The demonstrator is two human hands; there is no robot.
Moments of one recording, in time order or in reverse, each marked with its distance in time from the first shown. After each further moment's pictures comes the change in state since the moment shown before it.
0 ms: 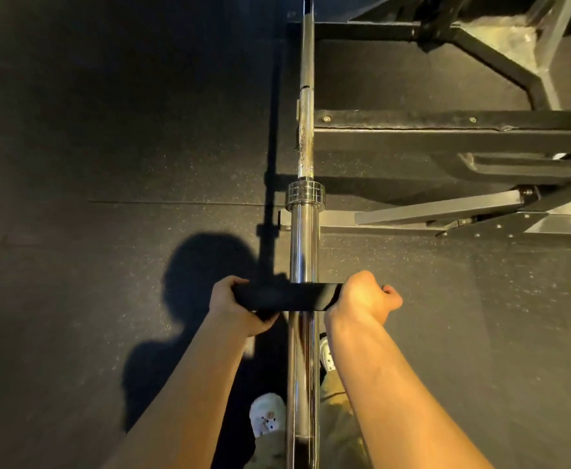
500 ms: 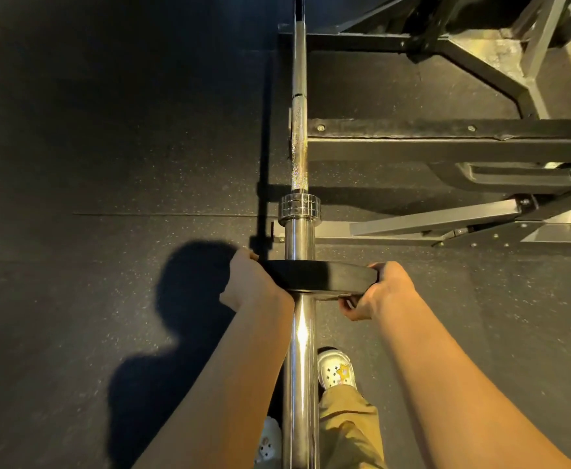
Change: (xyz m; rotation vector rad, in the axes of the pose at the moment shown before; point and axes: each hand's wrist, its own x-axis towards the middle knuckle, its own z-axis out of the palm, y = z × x) left_hand -0.002 -0.012 0.067 0.119 0.069 0.406; right_hand 0.048 -0.056 0.017 -0.053 -0.382 0.383
